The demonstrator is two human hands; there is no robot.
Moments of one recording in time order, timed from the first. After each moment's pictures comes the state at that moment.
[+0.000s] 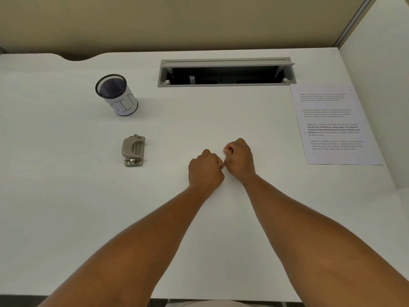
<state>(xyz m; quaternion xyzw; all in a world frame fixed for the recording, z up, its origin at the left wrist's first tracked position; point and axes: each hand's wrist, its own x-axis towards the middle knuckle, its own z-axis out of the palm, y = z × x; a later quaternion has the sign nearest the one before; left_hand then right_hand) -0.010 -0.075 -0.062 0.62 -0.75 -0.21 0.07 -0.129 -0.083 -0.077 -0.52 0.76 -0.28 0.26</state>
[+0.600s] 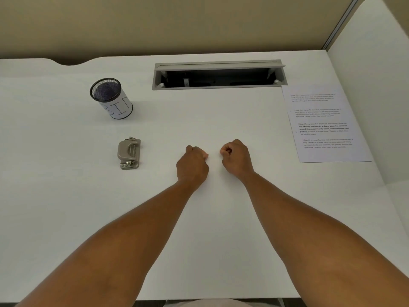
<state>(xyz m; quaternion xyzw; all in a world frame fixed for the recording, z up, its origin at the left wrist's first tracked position) 0.006 -0.096 -0.070 0.67 -0.70 -0.24 0.08 -0.138 -0.079 -0.069 -0.51 0.75 -0.28 0.30</state>
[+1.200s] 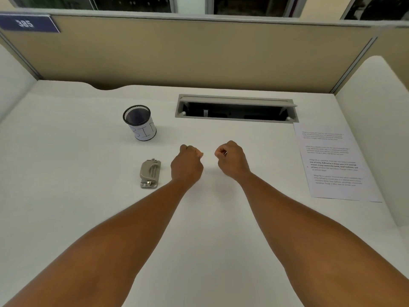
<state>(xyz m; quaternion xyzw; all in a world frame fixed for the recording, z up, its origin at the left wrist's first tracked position) 0.054 -0.154 -0.011 0.69 -0.67 -0.22 0.15 -0.093 -0.141 -0.004 -0.58 0.71 -0.29 0.29</state>
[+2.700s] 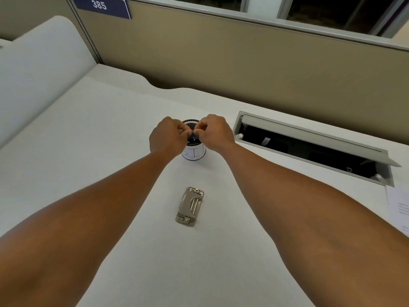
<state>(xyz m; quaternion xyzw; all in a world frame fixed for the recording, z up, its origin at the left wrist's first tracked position) 0.233 -0.318 0.013 0.76 -0.57 -0.16 0.24 0.096 -0.350 0.023 -0.72 0.59 -0.21 0.29</state>
